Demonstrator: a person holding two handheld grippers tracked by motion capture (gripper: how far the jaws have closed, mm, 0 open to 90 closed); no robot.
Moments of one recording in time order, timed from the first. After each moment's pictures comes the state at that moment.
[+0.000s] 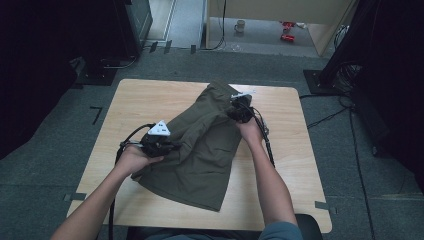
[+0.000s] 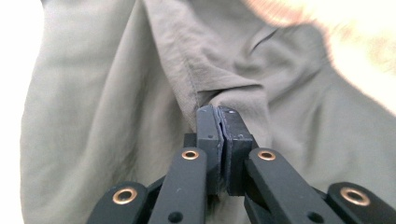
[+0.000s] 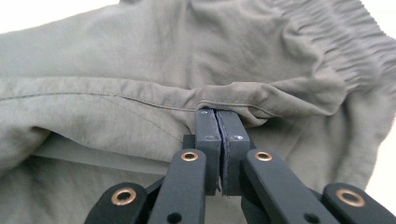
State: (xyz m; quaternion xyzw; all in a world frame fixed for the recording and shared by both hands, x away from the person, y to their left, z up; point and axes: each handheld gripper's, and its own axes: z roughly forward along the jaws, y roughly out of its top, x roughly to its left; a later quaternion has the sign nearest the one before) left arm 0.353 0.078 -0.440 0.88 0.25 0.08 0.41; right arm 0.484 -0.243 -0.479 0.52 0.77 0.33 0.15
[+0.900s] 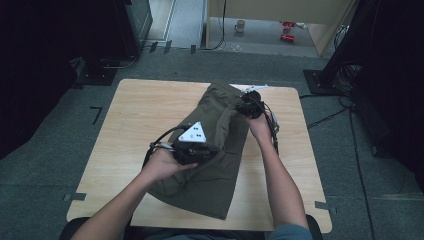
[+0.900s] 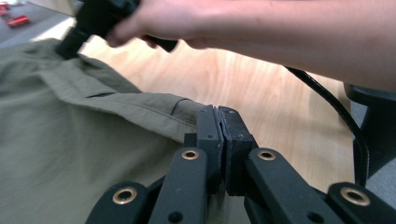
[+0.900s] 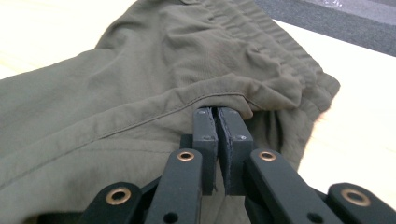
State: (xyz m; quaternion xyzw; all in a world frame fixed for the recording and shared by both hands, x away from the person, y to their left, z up) left arm 0.302 -0.024 -0.386 0.87 0.15 0.04 0.46; right arm 0.476 -0.269 -0.448 0.52 0.76 0.34 0.19
